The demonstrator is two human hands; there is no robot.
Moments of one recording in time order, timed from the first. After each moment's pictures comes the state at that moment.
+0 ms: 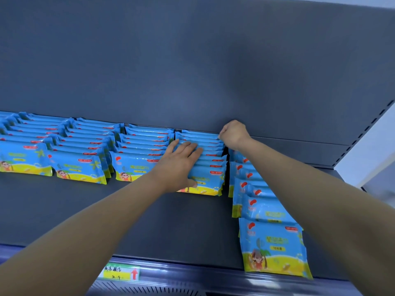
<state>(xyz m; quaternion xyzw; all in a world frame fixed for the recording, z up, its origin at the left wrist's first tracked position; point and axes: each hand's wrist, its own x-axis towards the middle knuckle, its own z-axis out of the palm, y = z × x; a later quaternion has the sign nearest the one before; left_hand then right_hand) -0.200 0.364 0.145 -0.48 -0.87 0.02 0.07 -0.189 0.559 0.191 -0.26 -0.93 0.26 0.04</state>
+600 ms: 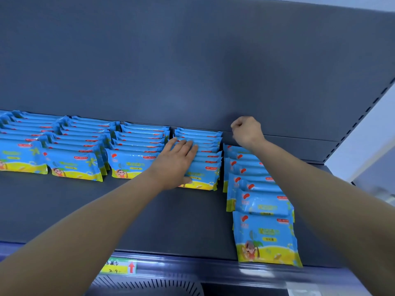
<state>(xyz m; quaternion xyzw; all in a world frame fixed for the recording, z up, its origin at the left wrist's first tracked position) -0.194 0.366 0.145 -0.47 -0.87 0.08 0.10 -0.153 0.579 0.199 -0.29 -0.88 0.33 0.17</state>
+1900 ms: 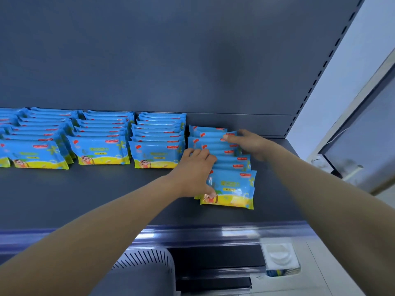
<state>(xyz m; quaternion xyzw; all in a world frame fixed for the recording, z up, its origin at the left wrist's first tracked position) -0.072 0.442 0.139 -0.56 -0.82 -0.07 0.01 -0.037 0.659 0.151 -0.32 -0.76 0.56 -0.02</state>
